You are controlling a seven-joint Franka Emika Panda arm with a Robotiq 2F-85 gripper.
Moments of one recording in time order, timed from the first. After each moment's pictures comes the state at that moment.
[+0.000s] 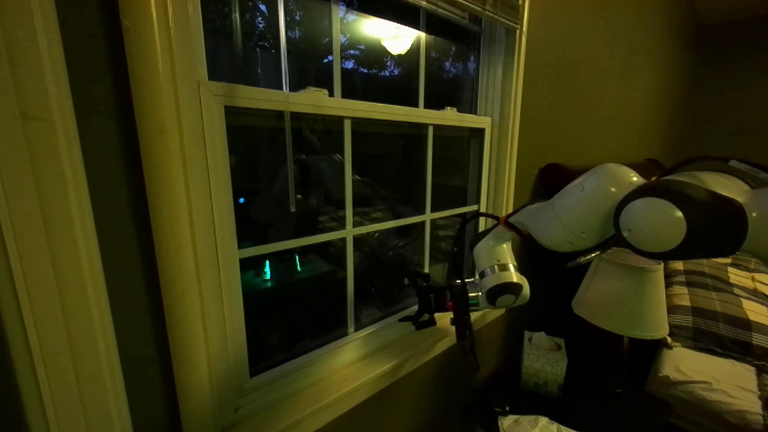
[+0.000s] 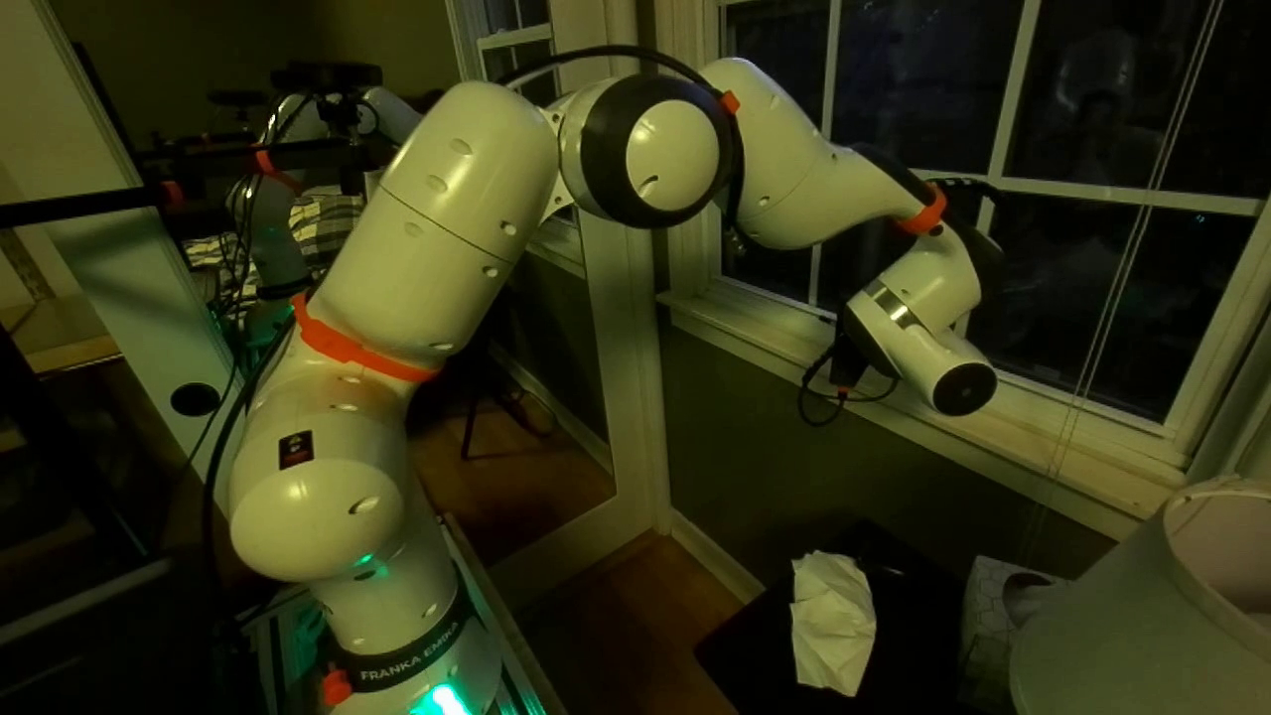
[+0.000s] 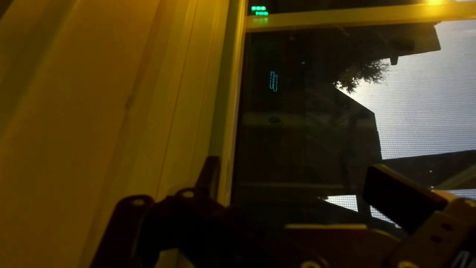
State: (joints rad) arm -0.16 0.71 -0.09 -1.66 1.89 1.99 -0.78
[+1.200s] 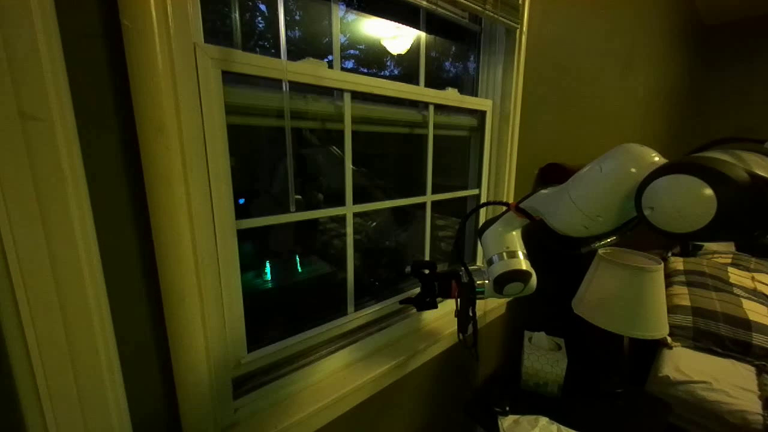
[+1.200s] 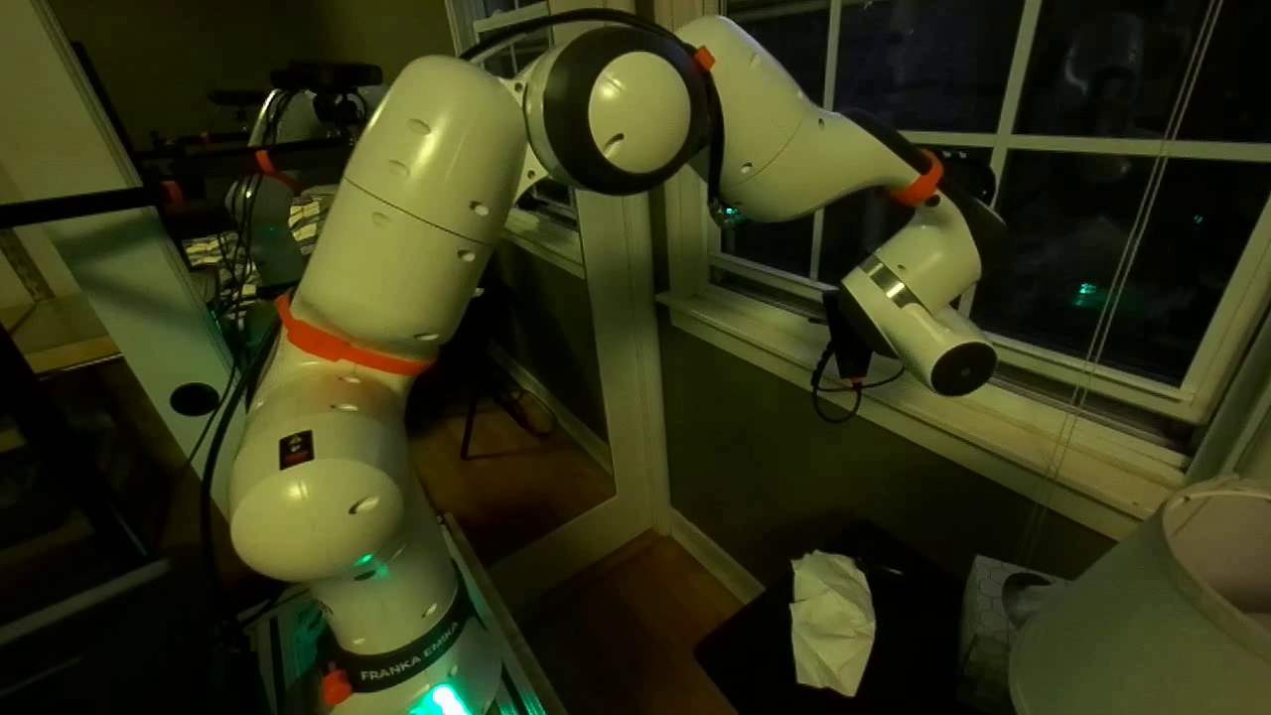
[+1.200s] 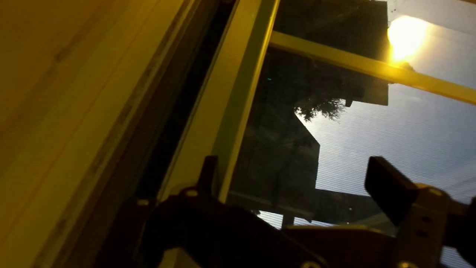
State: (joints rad) arm -0.16 0.60 -0.09 -1.75 1.90 1.93 -1.09
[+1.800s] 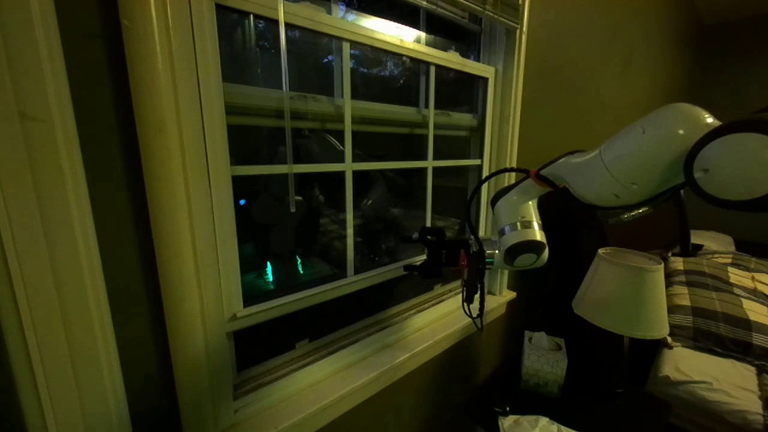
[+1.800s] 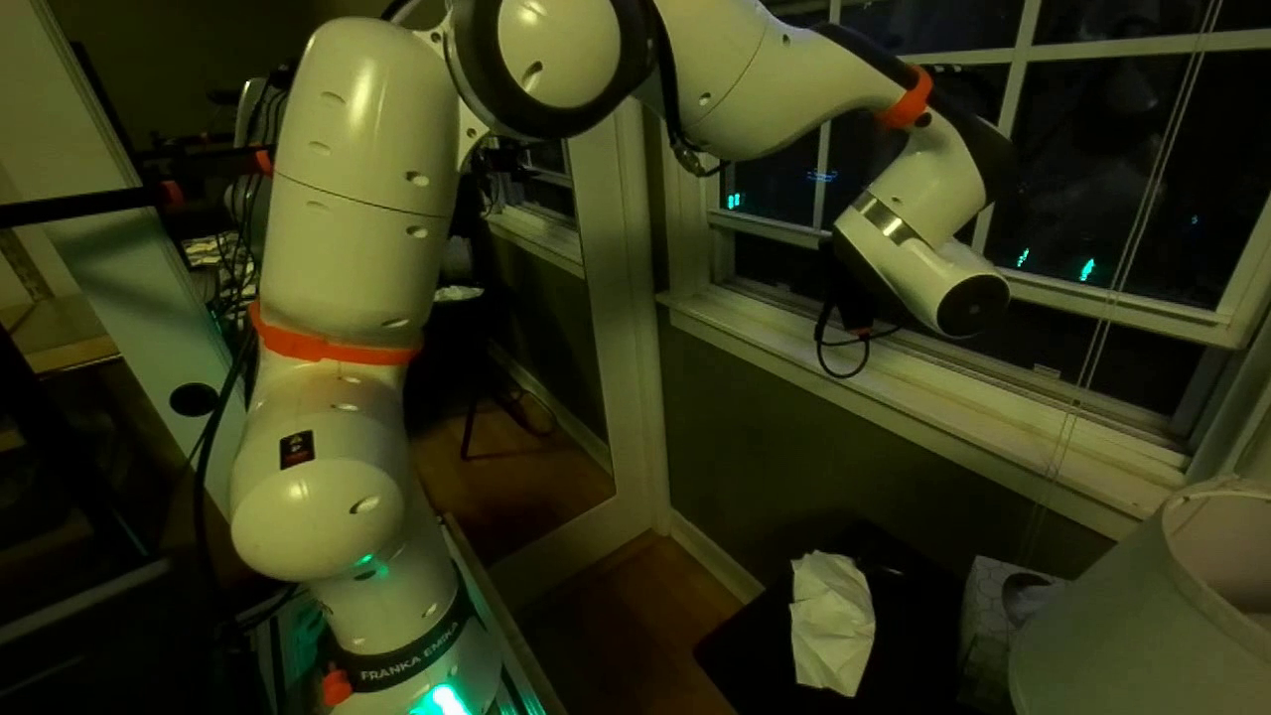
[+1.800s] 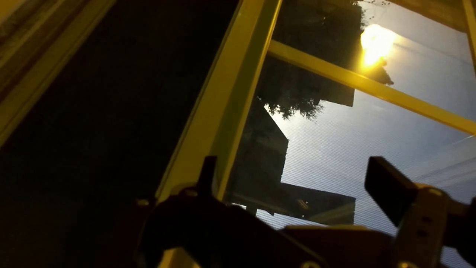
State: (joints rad) arm -0.15 0.41 -0.11 -1.84 1.89 1.93 -1.09
